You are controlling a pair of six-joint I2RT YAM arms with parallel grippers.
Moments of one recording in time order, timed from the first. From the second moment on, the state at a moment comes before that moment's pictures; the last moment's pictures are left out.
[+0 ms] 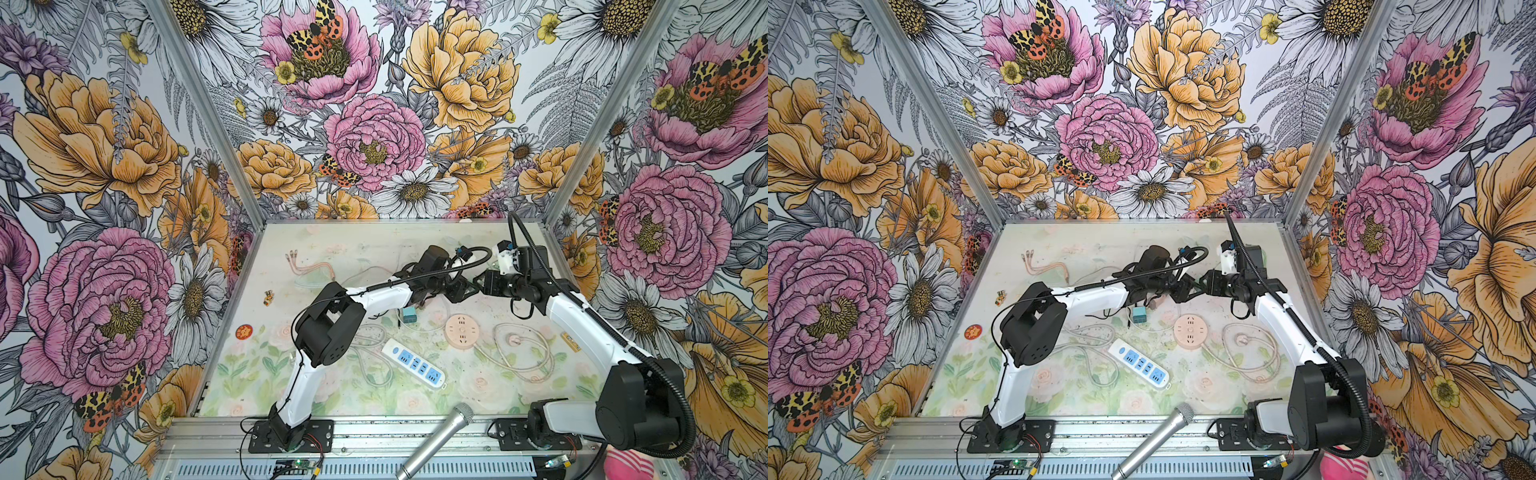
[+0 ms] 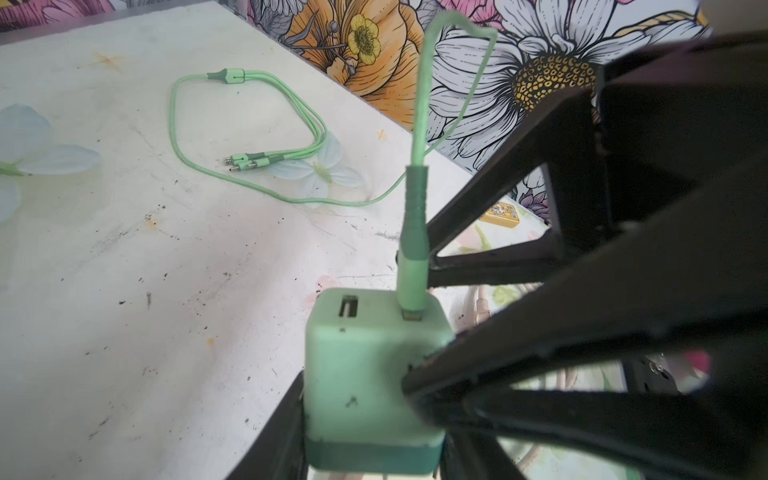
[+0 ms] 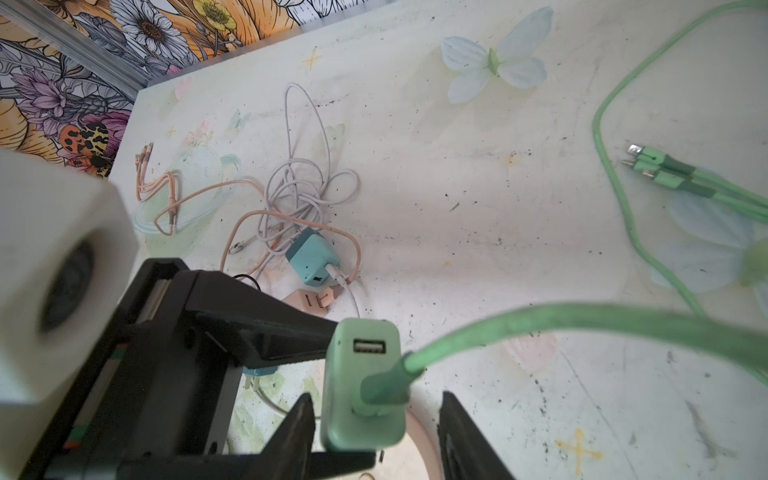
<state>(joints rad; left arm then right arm) -0.82 2.12 1.54 0.09 0.47 -0.15 0.10 1.33 0.95 -0.46 -0.40 0.21</state>
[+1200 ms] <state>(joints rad) -0.85 1.81 1.24 -0.07 0.28 -0.21 0.27 1.15 0.84 -0.46 -0.07 0.28</state>
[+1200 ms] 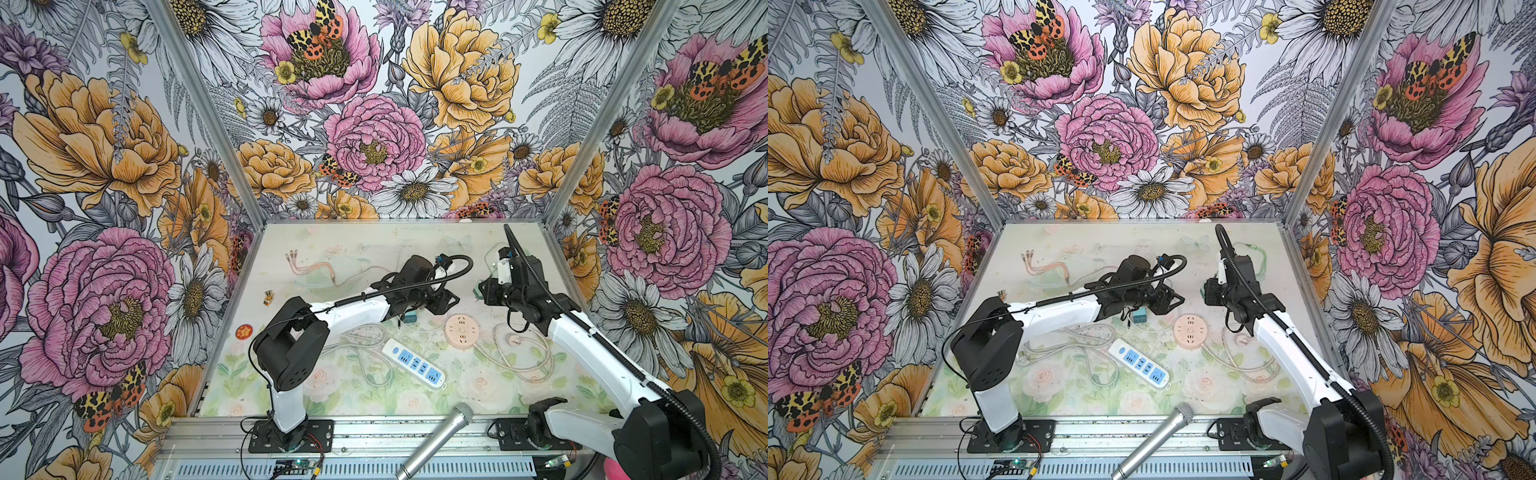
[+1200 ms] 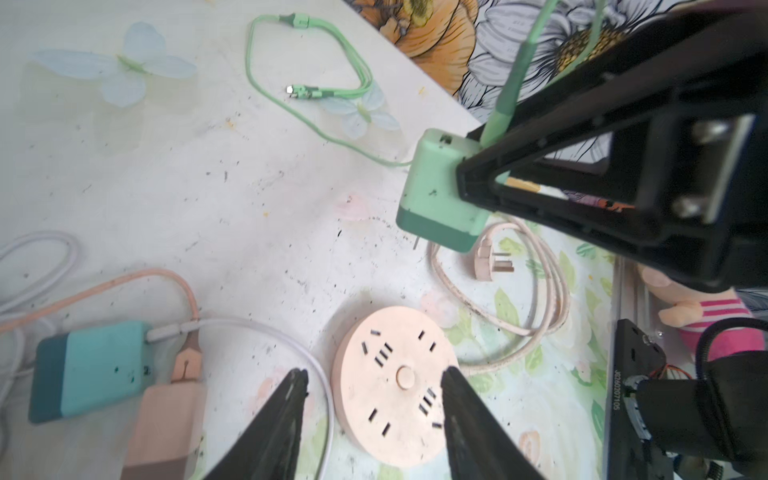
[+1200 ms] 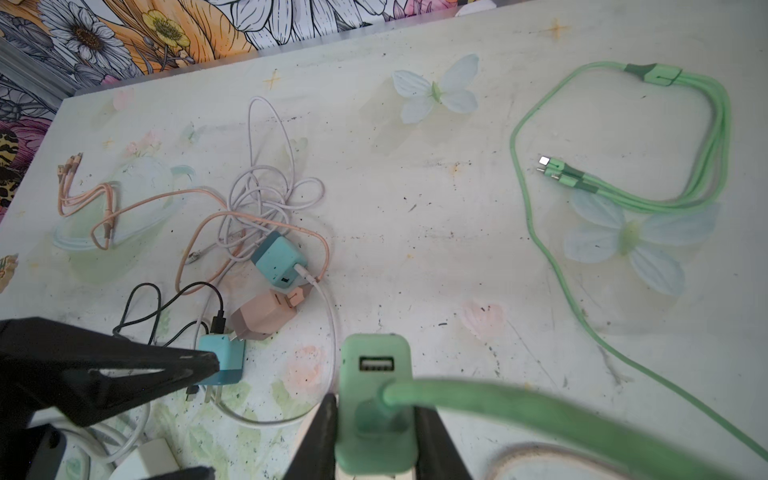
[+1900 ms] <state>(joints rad) -0.95 1.73 1.12 -0.19 0.17 -0.37 0.51 0.91 0.53 -0.35 0.23 0.44</state>
